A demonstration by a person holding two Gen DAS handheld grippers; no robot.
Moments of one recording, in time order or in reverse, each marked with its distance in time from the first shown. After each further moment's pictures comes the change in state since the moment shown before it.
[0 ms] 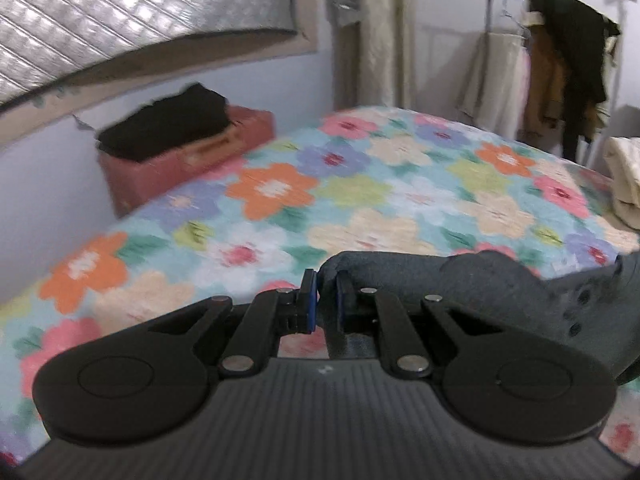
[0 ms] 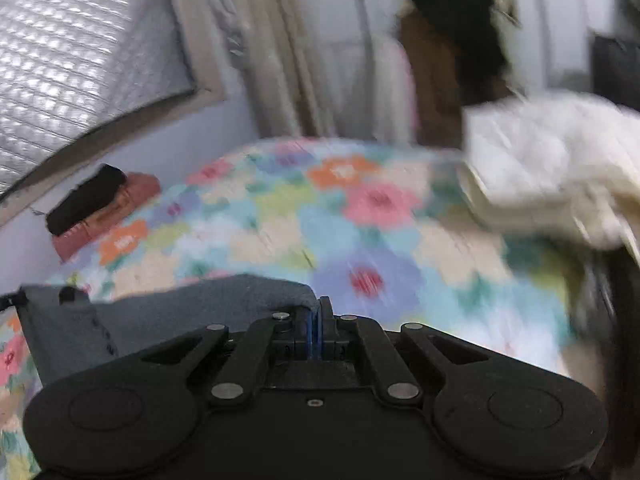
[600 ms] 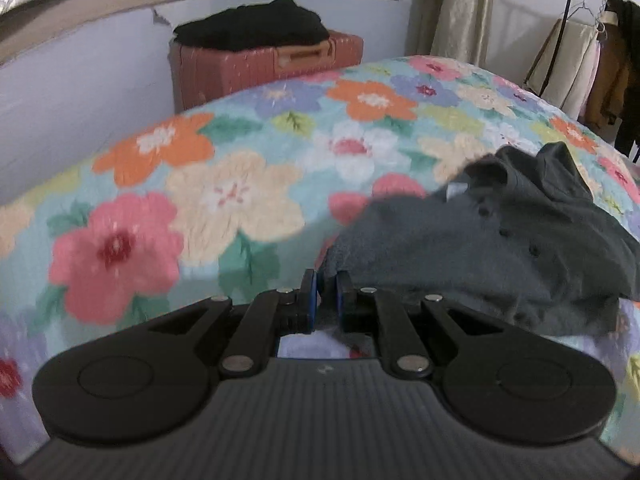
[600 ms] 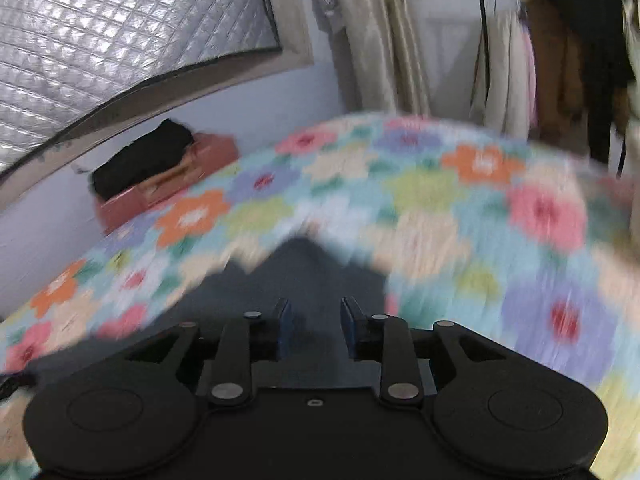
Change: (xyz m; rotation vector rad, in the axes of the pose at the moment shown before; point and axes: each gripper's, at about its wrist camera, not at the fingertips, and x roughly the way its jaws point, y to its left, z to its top) left arm 0.009 0.106 -0.101 -0.194 0.167 0.044; right arm 0.120 0.149 -0.017 -0.078 0.104 0.180
